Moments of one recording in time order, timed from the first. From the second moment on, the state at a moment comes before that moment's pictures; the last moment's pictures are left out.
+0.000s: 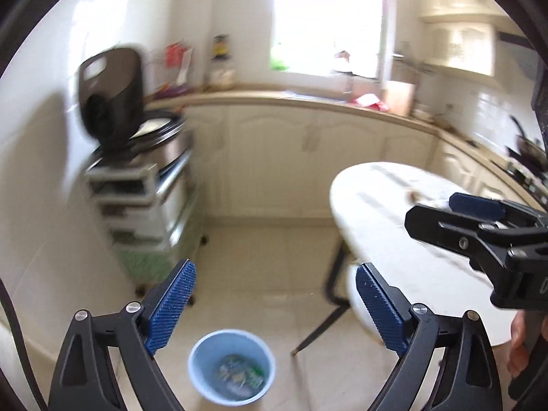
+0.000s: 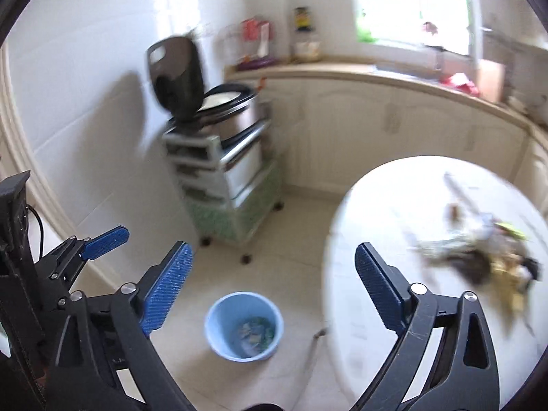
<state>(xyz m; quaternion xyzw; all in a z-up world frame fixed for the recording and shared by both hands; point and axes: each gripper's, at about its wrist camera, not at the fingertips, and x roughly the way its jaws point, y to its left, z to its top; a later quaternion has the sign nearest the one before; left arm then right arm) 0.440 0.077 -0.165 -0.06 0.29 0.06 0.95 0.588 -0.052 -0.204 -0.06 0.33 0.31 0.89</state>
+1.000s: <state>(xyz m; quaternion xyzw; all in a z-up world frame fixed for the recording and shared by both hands) 0.764 -0.077 -0.233 0.07 0.41 -0.11 0.90 0.689 -0.378 -0.245 -0.01 0.39 0.06 0.92</state>
